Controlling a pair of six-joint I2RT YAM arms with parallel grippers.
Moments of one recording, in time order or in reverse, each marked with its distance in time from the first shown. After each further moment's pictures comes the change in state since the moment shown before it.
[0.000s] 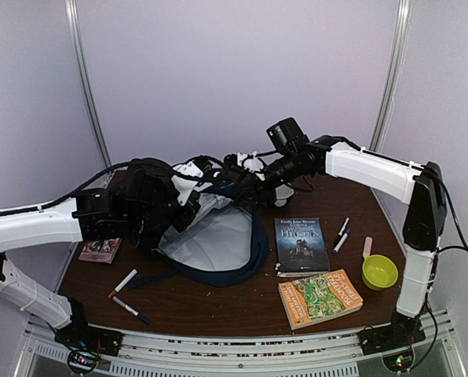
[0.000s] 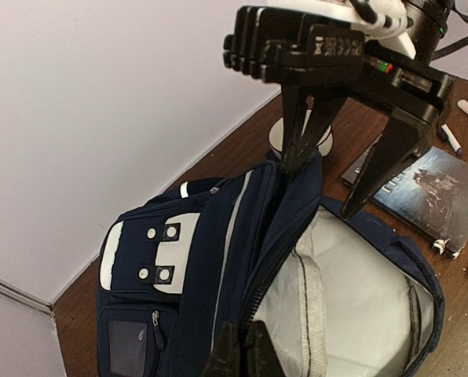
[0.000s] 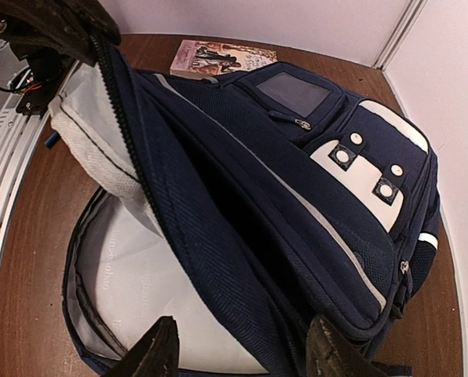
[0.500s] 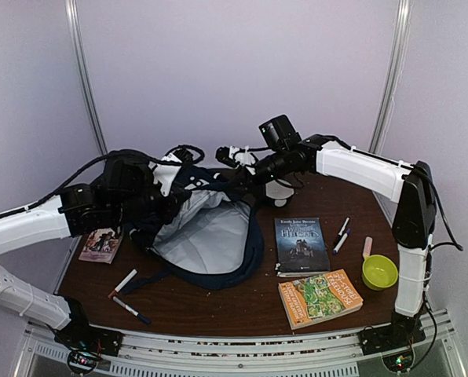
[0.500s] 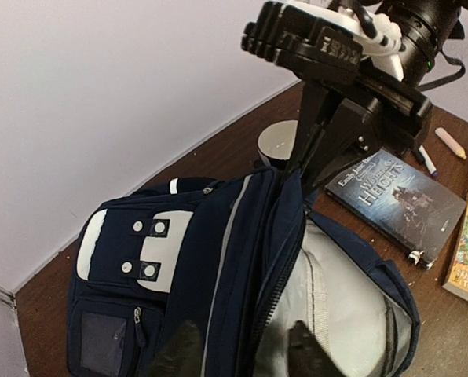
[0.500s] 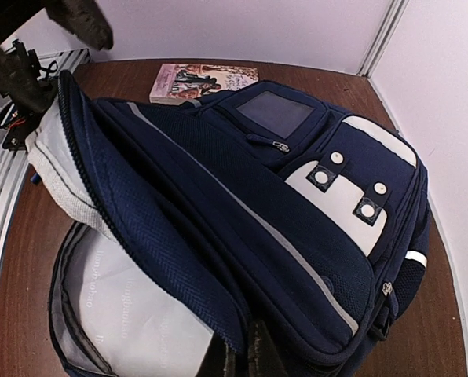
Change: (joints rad) left arm 0.138 -0.089 -0.047 -0.006 0.225 -0.056; right arm 0.006 0.077 0.094 0.055 0.009 0.100
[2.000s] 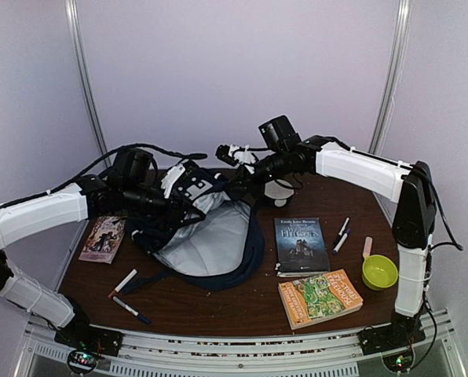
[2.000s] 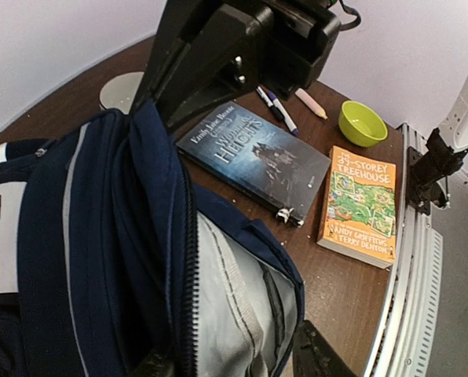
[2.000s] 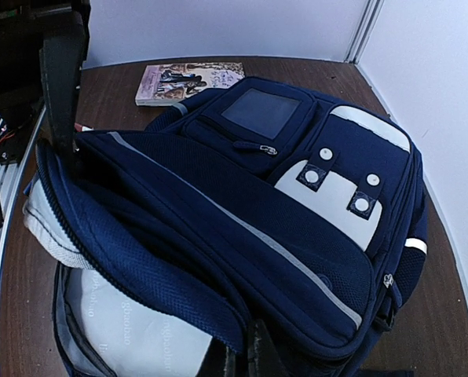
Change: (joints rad) left arm 0.243 0.136 0.016 -0.050 0.770 -0.051; right arm 0.004 0.000 -0.008 0.026 0.039 0.085
